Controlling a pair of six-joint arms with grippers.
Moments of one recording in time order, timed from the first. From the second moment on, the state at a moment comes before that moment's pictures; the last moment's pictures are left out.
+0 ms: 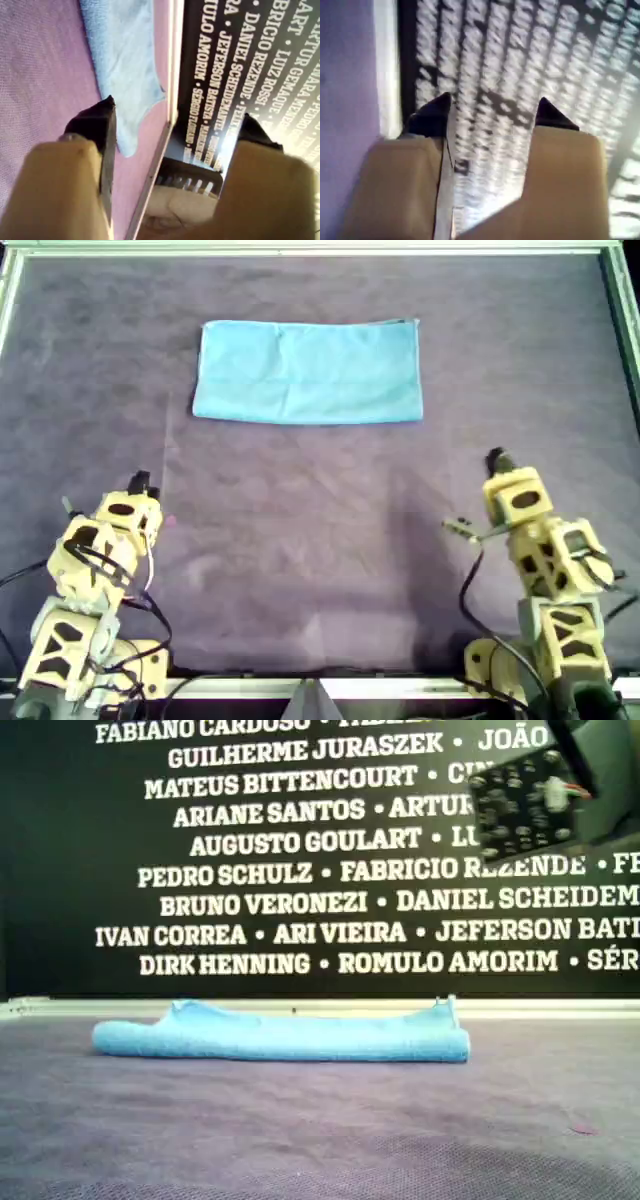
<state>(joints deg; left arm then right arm) -12.0 176.6 173.2 14.6 1.8 1.8 2.7 152.7 171.2 -10.6 -9.8 -2.8</state>
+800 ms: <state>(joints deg) -12.0 88.7 111.6 14.5 2.4 1.9 12.3 77.7 105.1 12.5 -9.6 2.4</state>
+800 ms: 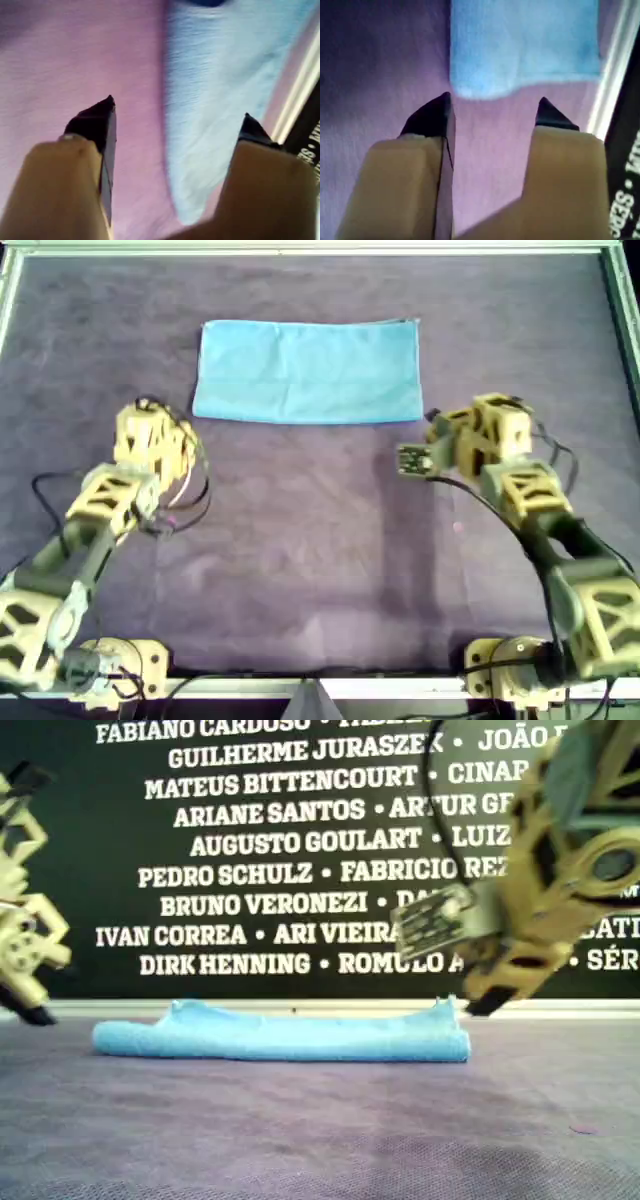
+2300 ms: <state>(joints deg) -12.0 56.7 79.9 13.9 2.4 2.3 13.6 57.8 84.9 16.9 -9.8 2.8</state>
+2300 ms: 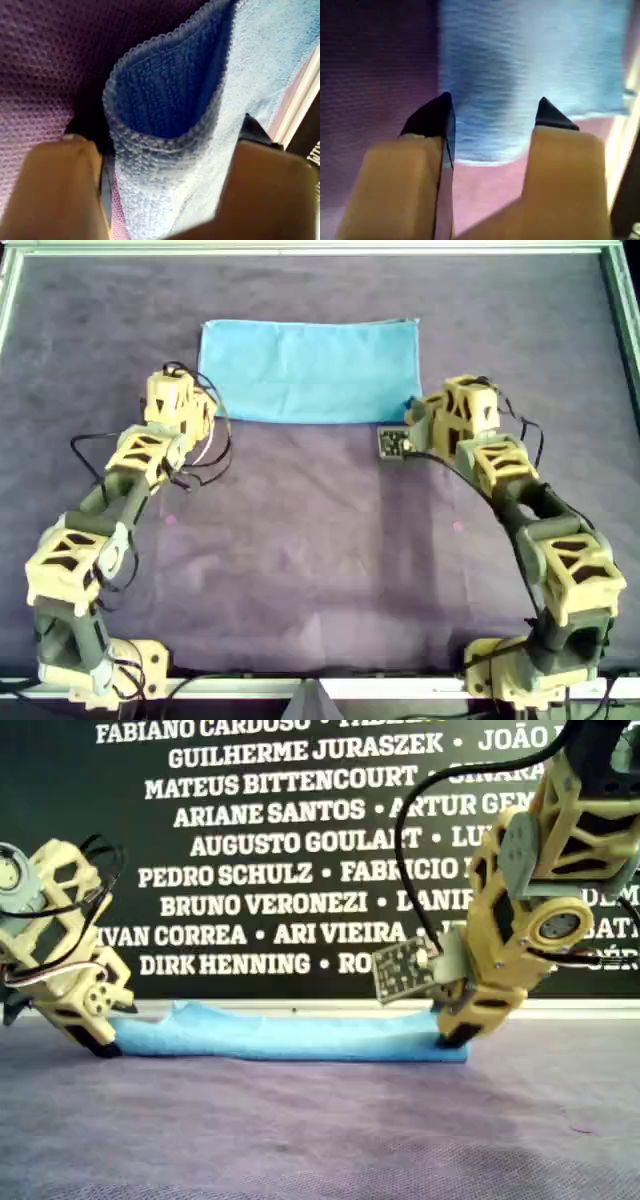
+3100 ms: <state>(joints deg) -12.0 56.2 79.8 13.6 2.4 2.3 13.7 48.6 67.3 30.5 -9.4 2.8</state>
